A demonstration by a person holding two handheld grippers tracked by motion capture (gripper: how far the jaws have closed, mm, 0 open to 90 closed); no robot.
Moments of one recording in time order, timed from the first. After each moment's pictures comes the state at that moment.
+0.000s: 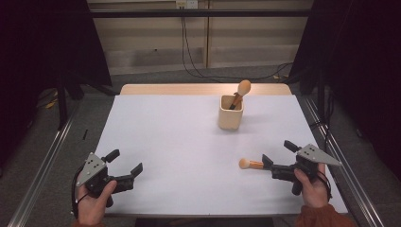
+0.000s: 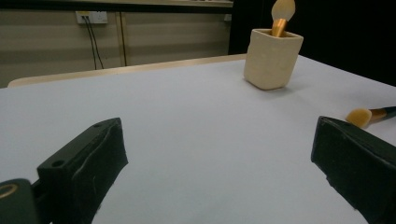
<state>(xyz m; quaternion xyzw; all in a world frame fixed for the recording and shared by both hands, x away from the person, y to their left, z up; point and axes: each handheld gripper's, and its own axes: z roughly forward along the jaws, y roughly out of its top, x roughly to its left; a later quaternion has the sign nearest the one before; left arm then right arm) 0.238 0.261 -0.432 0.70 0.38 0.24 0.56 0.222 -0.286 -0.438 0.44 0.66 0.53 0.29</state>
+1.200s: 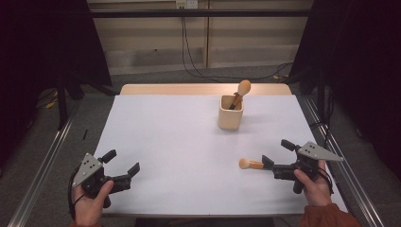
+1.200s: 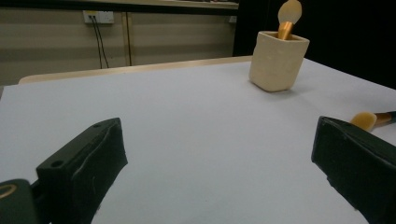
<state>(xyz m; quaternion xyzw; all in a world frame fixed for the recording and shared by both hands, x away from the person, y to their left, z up) 0.237 0.267 -0.431 0.69 0.39 0.24 0.56 0.230 -0.288 -0.434 0.42 0.68 0.54 0.25</state>
